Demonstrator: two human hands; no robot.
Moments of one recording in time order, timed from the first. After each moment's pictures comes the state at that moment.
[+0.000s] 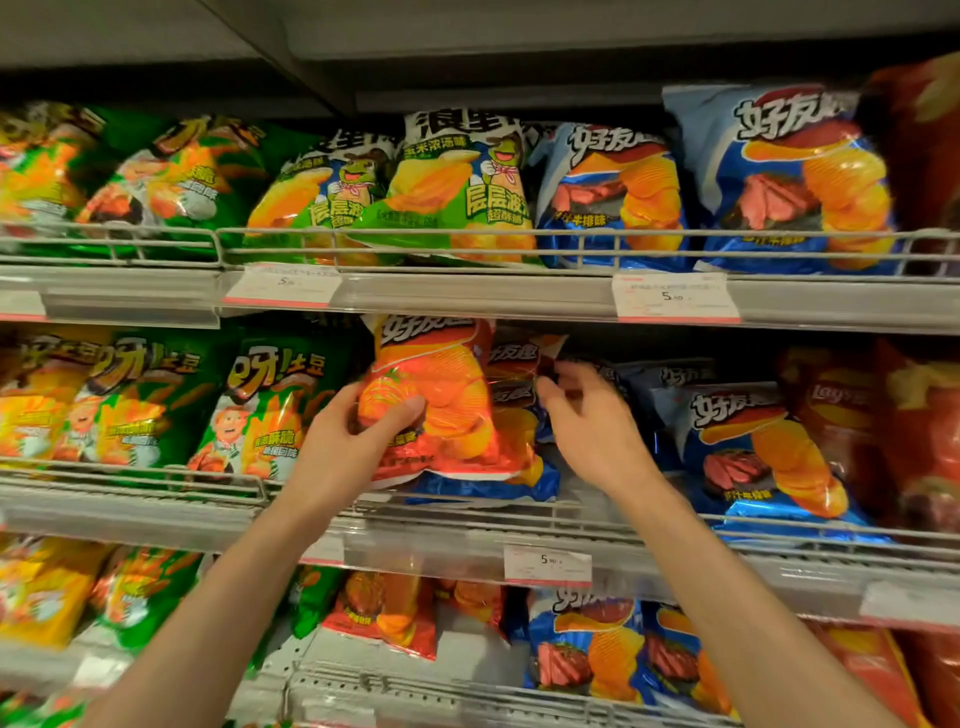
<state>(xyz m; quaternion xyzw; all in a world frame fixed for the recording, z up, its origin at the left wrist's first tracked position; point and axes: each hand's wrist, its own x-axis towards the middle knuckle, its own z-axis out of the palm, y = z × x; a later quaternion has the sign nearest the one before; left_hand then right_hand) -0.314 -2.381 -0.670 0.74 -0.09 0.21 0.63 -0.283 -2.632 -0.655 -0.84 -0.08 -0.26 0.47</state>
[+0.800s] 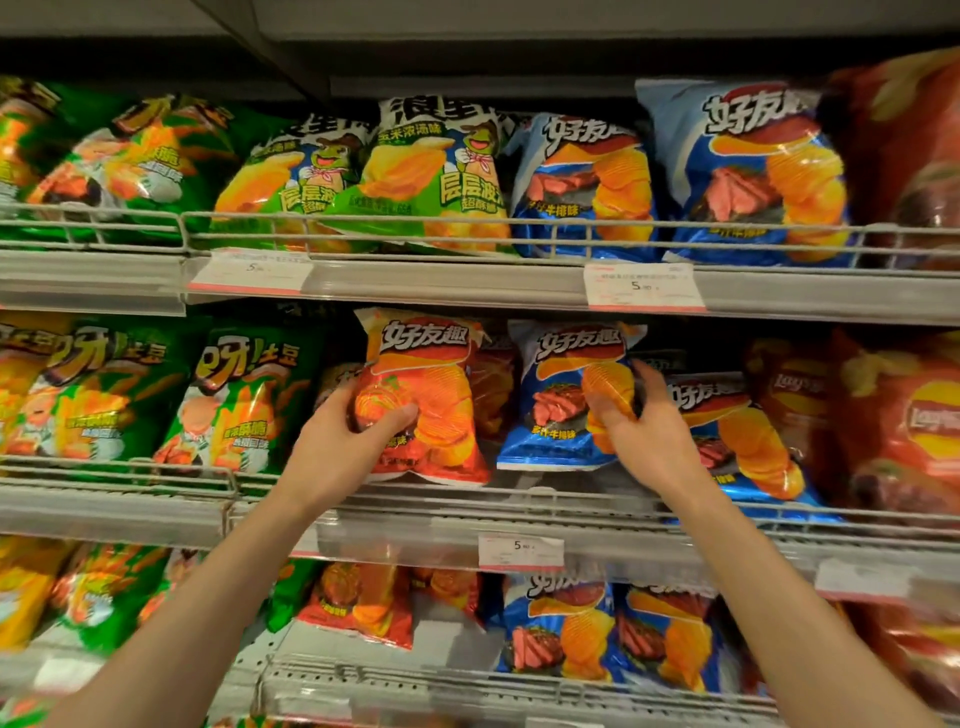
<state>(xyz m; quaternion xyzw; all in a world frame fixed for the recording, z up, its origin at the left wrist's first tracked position) -0.286 -2.383 -0.688 0.82 -0.06 0.22 0.52 -0.293 -2.706 -0.672 -0.83 0.00 -0.28 0.49</state>
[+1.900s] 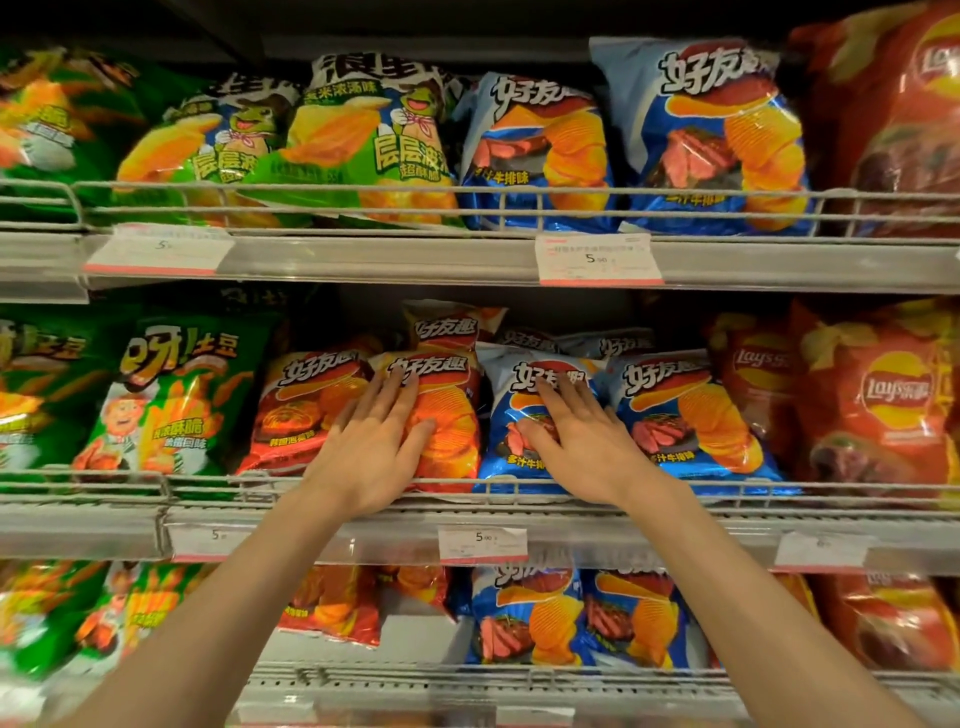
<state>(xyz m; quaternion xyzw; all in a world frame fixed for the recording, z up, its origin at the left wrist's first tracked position) -0.245 -2.444 -0.713 0.96 -0.15 0.20 0.13 -0.271 -2.710 -0.701 -0.98 -0.07 -0.15 0.13</state>
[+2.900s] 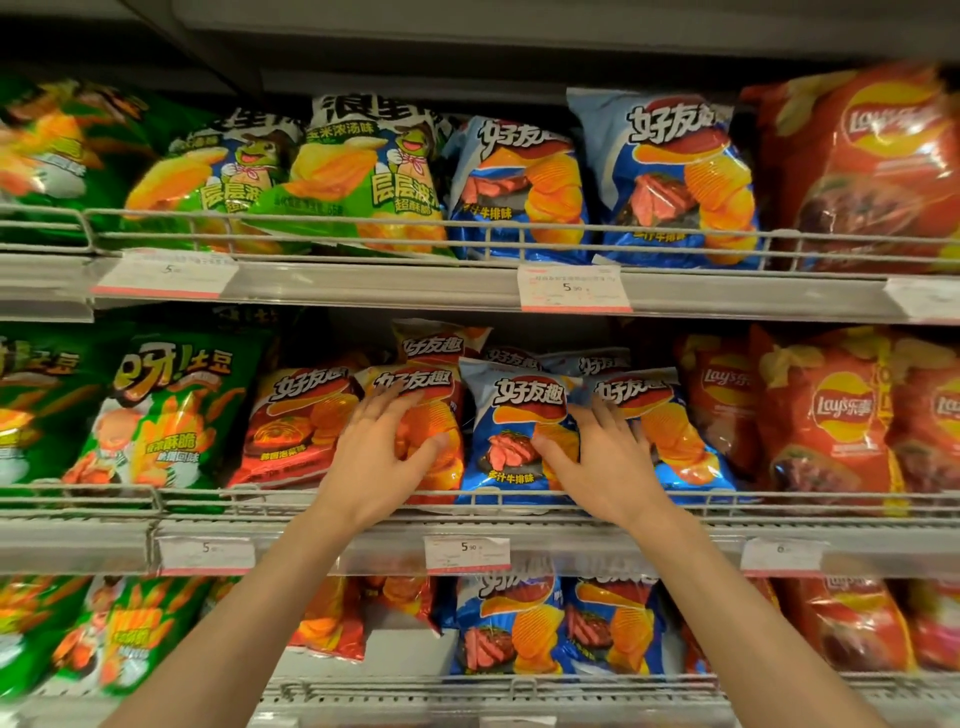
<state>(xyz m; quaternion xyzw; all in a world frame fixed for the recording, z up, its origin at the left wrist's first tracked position) -0.271 -2.465 -0.702 0.90 -0.16 0.27 0.31 -0.303 -2.725 -0.697 -0.96 0.03 -0.26 0.14</state>
